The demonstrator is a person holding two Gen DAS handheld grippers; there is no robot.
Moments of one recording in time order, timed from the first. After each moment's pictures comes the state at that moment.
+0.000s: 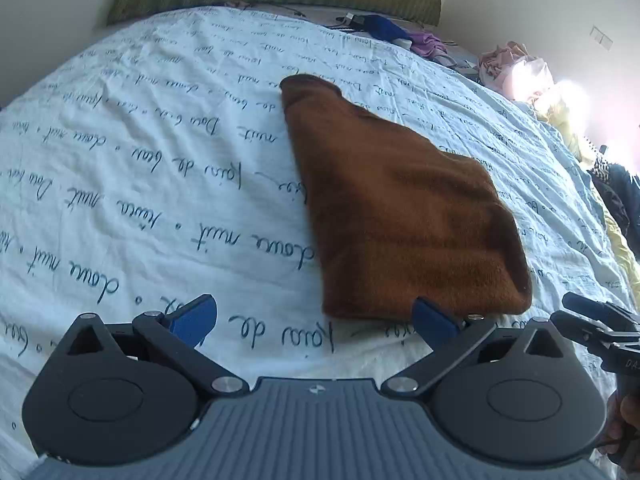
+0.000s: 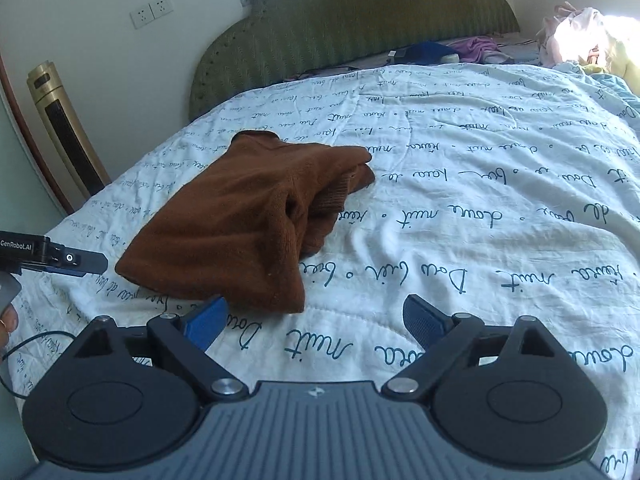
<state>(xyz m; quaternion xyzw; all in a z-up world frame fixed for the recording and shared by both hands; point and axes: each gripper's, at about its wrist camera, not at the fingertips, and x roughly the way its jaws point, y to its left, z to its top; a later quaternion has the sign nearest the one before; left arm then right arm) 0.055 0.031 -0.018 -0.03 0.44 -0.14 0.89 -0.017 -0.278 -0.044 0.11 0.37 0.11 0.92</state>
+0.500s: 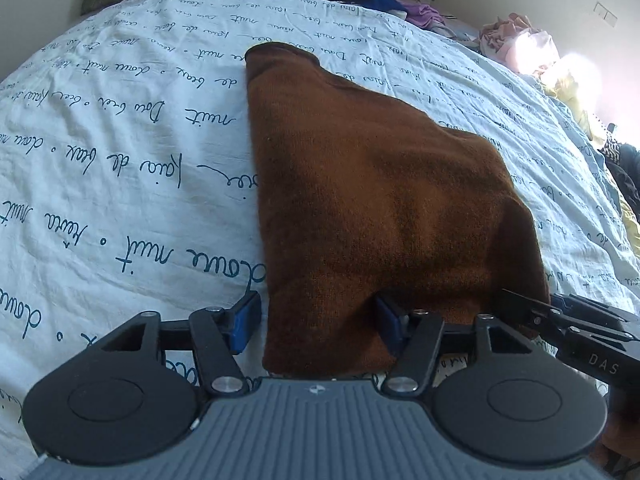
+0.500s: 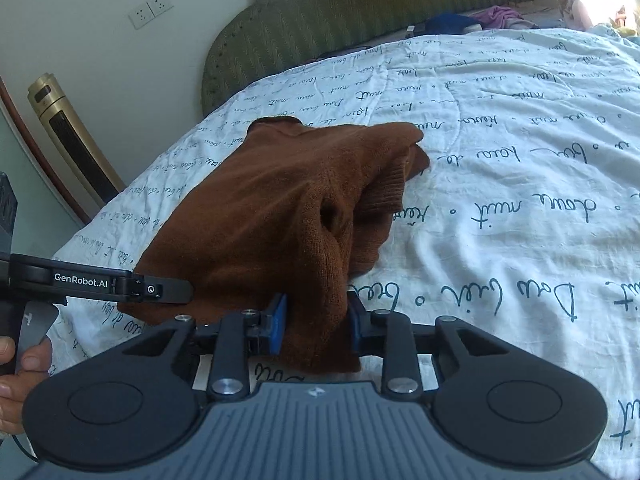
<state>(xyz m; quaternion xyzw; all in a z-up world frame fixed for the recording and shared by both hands) 0.091 -0.007 -0.053 -0.02 0.47 -0.14 0.87 0.033 -0.248 -0.073 0.14 0.38 0.13 0.90</state>
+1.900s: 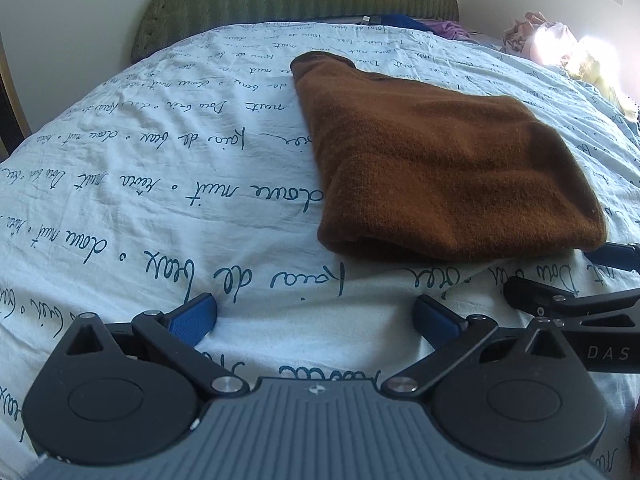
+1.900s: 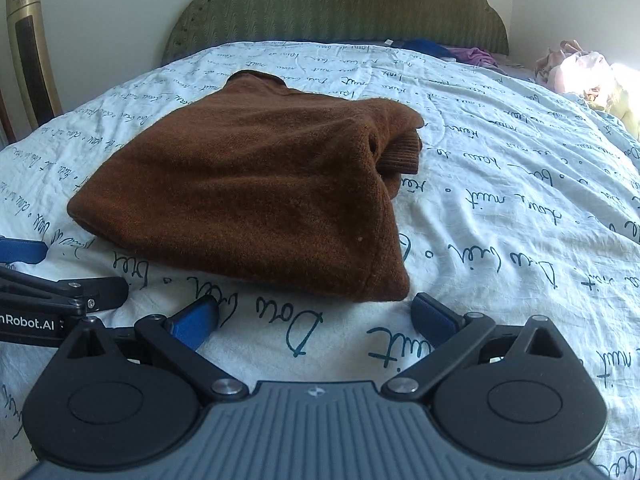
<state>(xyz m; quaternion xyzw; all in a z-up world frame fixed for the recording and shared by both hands) 0.022 -0.002 -0.080 0.05 0.40 -0.06 0.91 0.004 -0.178 -0.090 -0.01 0.39 0.03 0.92</state>
